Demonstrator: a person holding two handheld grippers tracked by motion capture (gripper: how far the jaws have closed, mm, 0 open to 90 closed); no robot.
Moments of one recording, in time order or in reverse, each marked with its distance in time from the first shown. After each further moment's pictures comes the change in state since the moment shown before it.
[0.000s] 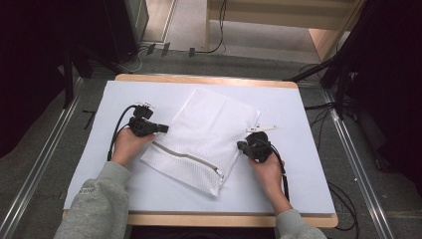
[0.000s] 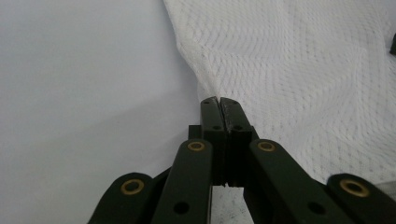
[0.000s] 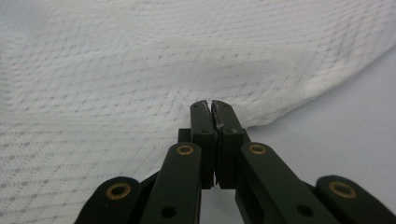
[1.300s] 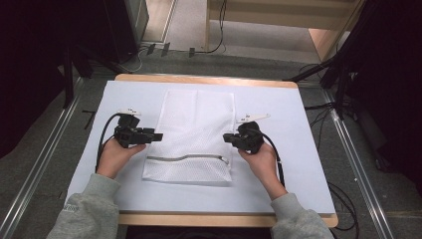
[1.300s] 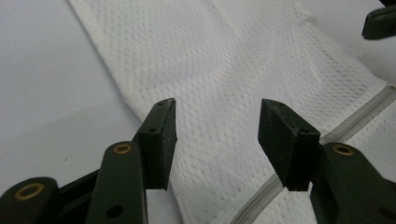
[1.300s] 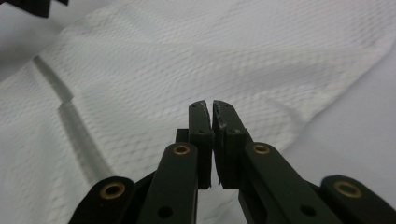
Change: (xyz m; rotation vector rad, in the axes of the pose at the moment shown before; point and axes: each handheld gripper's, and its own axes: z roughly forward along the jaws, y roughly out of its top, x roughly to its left) left arm -0.028 -0.026 -0.044 -0.093 0.014 0.009; right arm 0.028 0.034 -0.009 -0.041 0.208 -0.105
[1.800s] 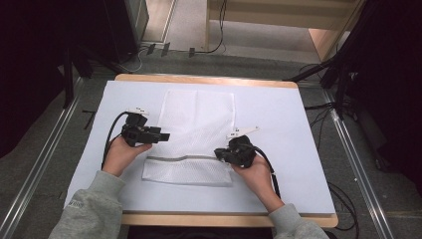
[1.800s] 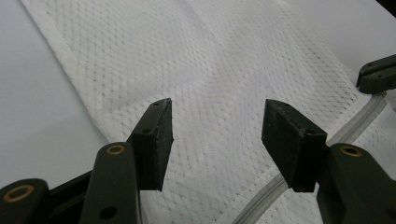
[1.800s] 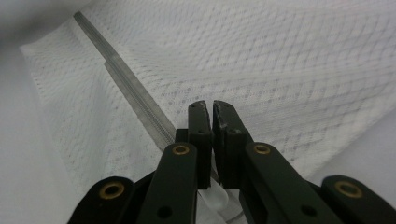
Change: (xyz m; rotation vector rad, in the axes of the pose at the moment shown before) left arm -0.008 0.008 0.012 0.022 -0.026 0.044; right arm 0.032 -0.021 0.010 0.066 0.063 -0.040
